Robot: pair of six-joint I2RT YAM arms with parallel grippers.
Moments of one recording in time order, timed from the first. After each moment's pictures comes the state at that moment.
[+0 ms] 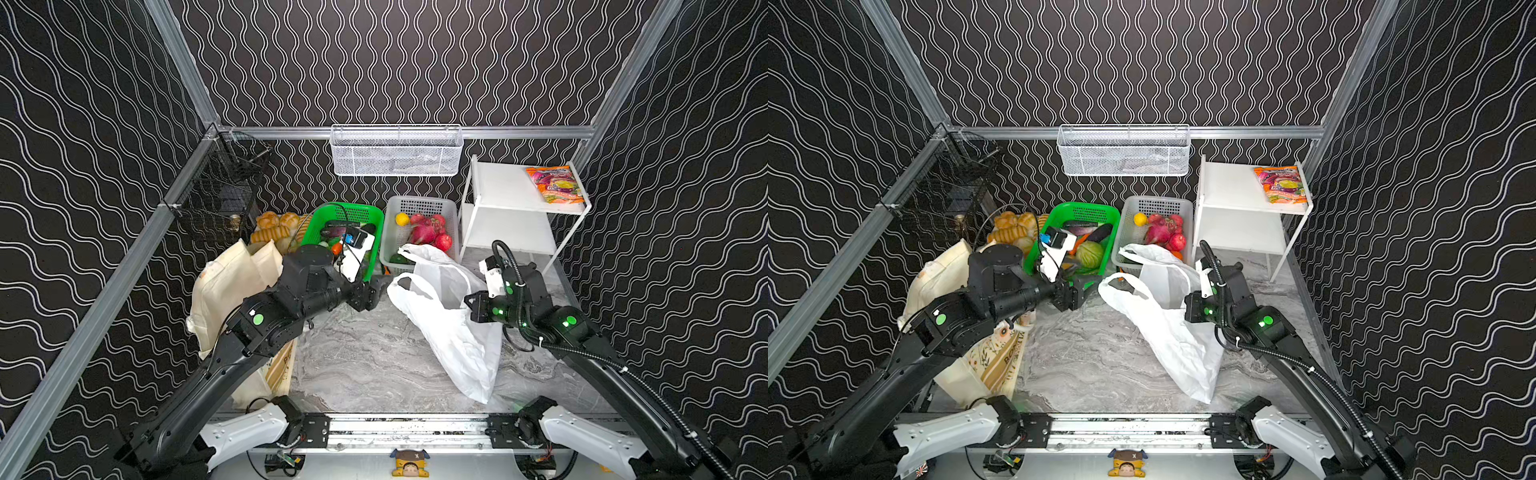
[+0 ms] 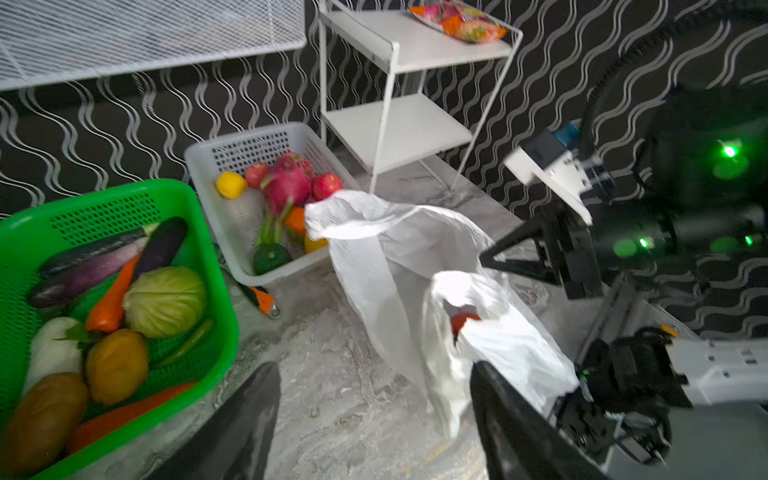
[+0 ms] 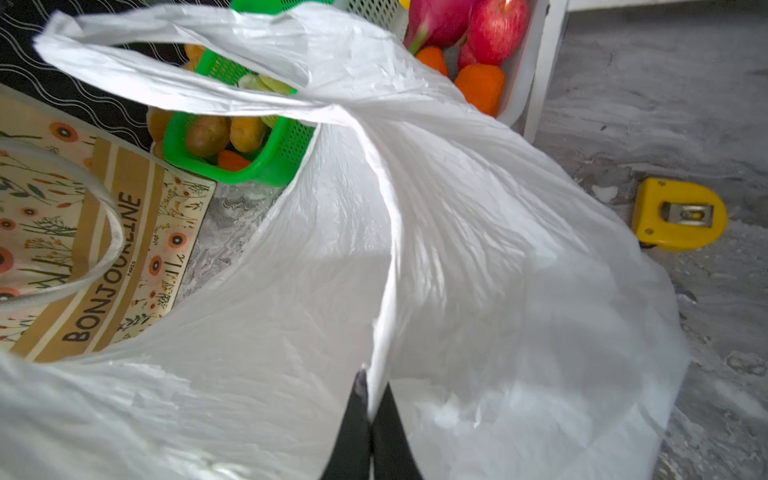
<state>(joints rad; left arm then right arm) -0.72 1.04 1.37 -0.69 0.03 -0.15 0.53 0.95 0.97 -0.71 -0.10 0.41</state>
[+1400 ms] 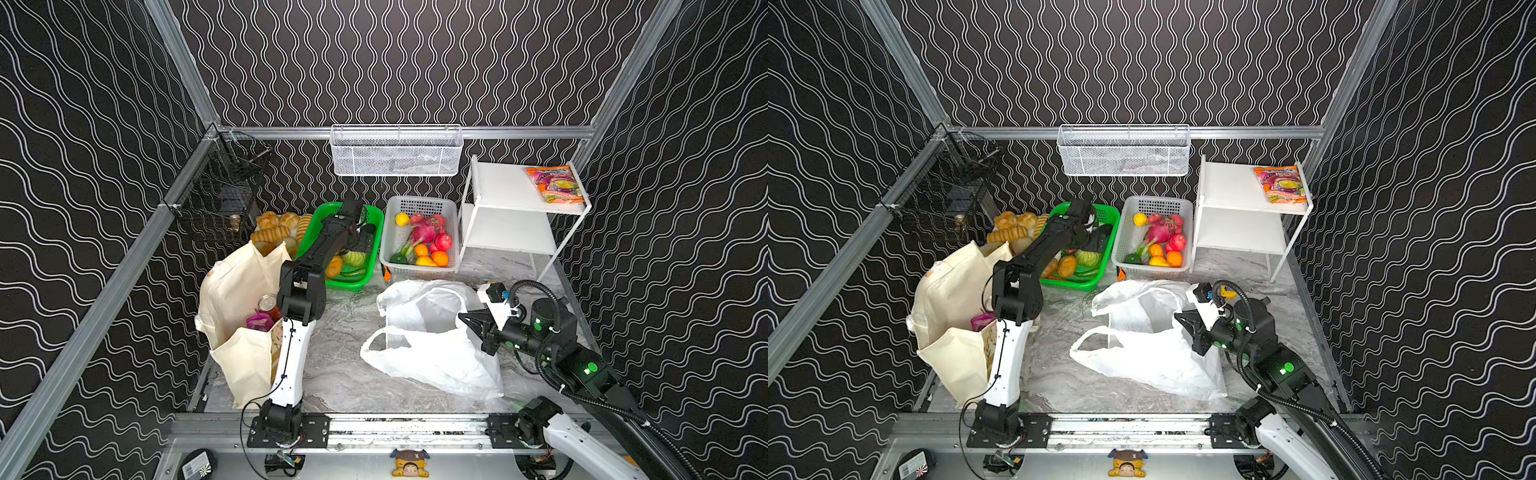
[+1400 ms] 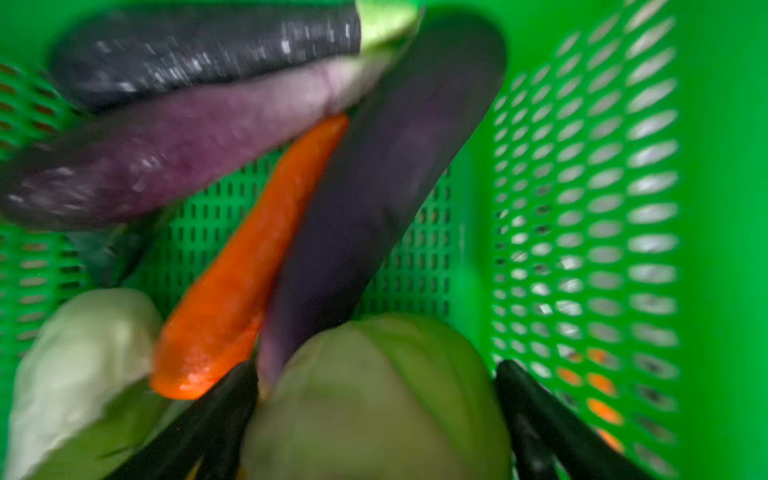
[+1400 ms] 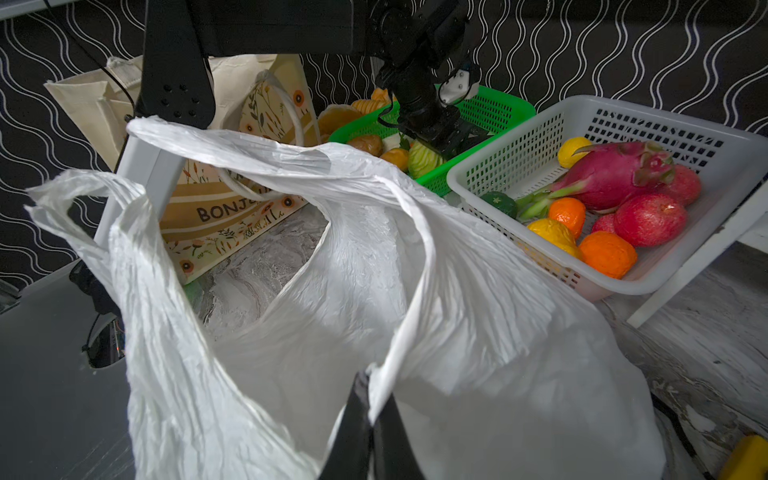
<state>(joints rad) -0.25 2.44 2.21 -0.85 -0.09 -0.11 0.54 0.63 0.71 -0.44 -0.41 0.00</state>
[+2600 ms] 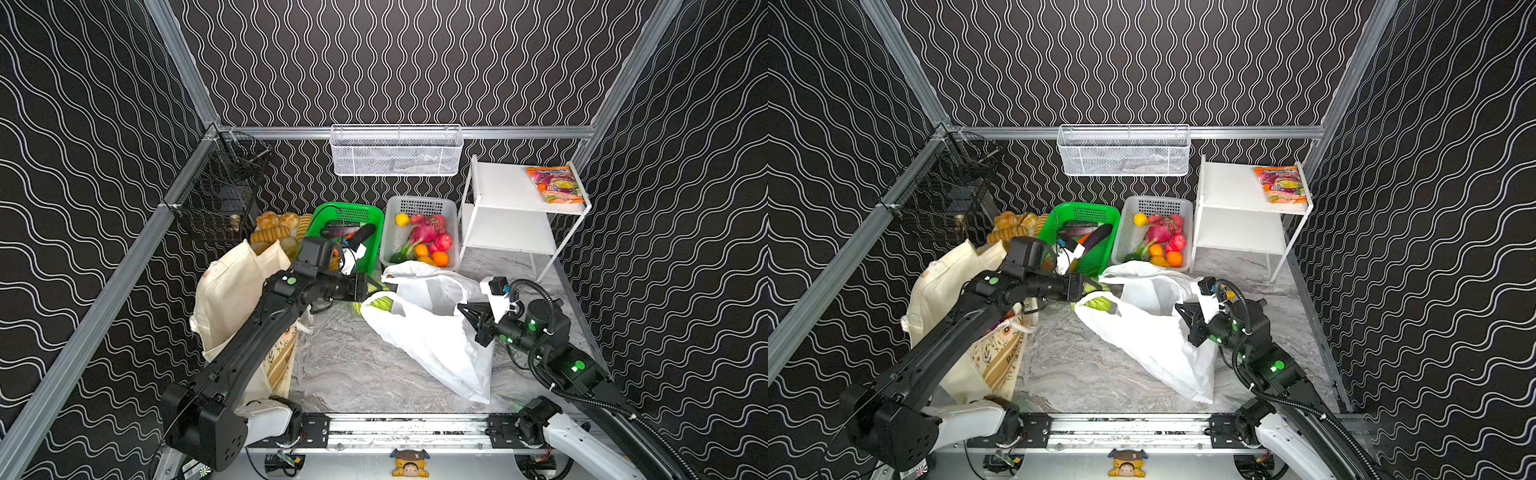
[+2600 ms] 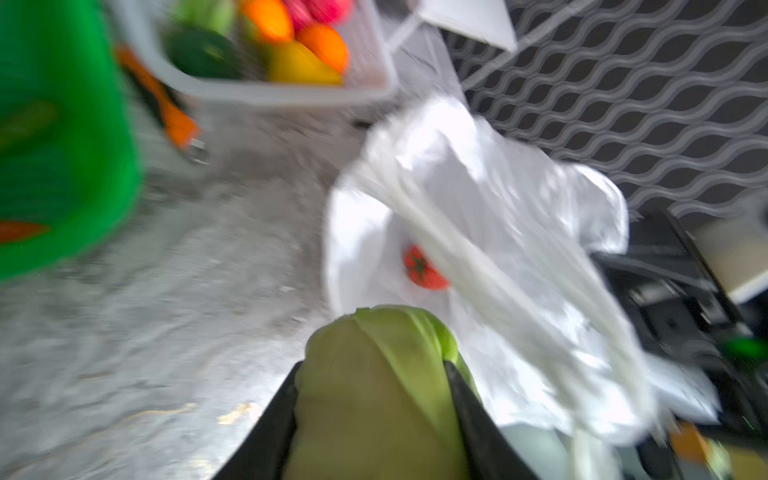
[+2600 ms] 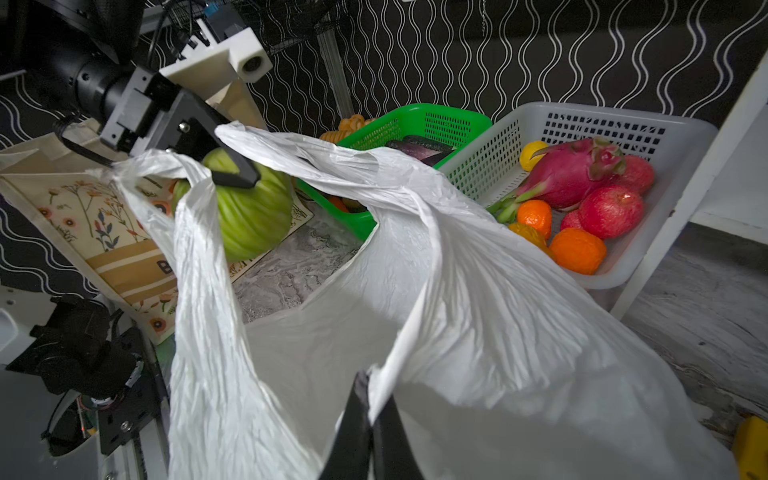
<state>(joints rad) -0.40 1.25 1.17 -0.71 0.64 -0.32 0.54 0.65 0.63 -0.25 -0.32 0.14</state>
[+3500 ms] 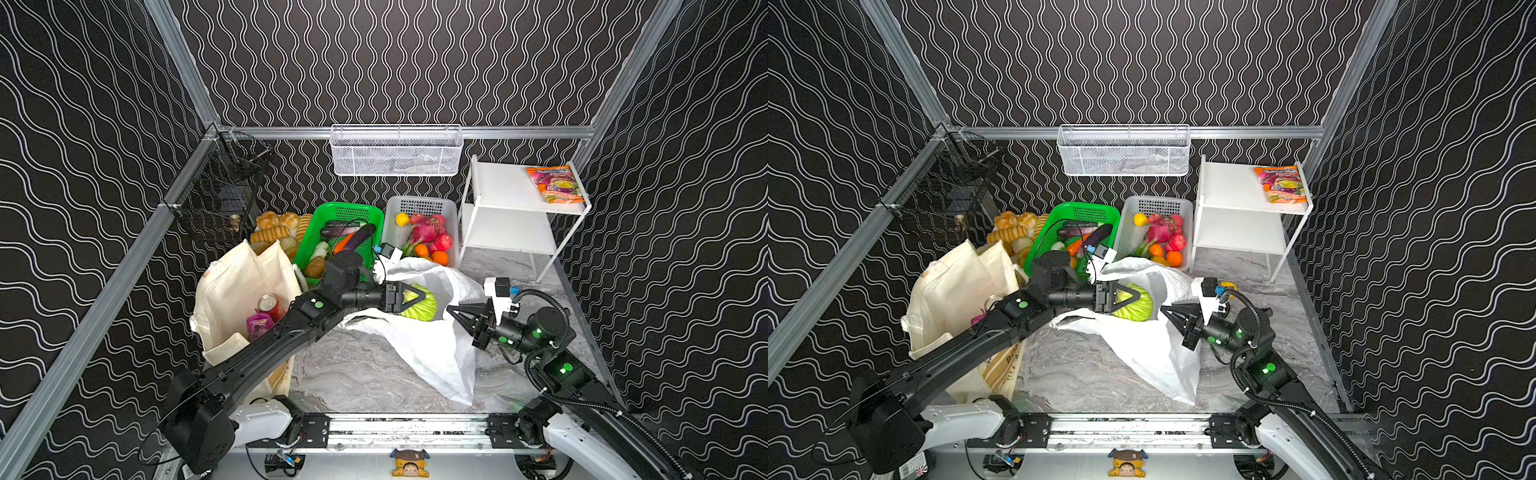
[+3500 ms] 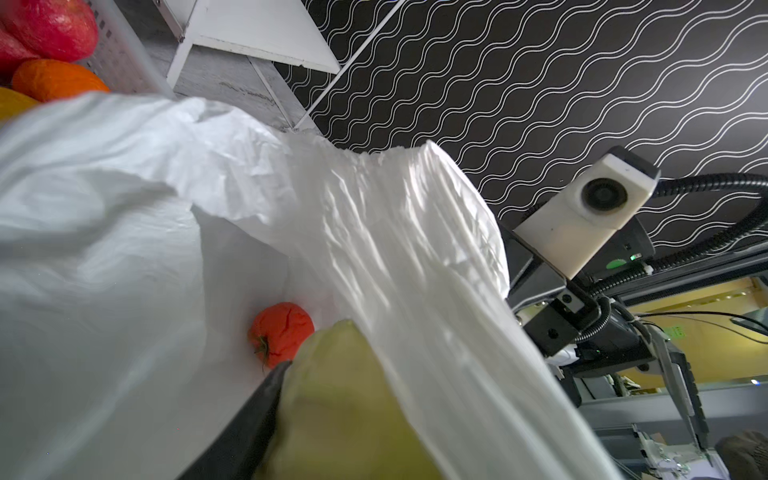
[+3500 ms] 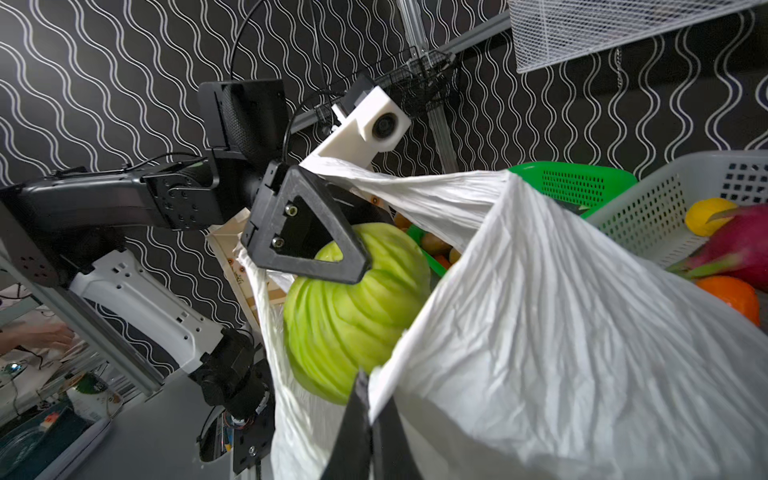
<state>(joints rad) -0.66 1.22 0.99 -0.09 0.67 -0.61 0.54 0.66 0.50 0.20 -0.61 0.40</state>
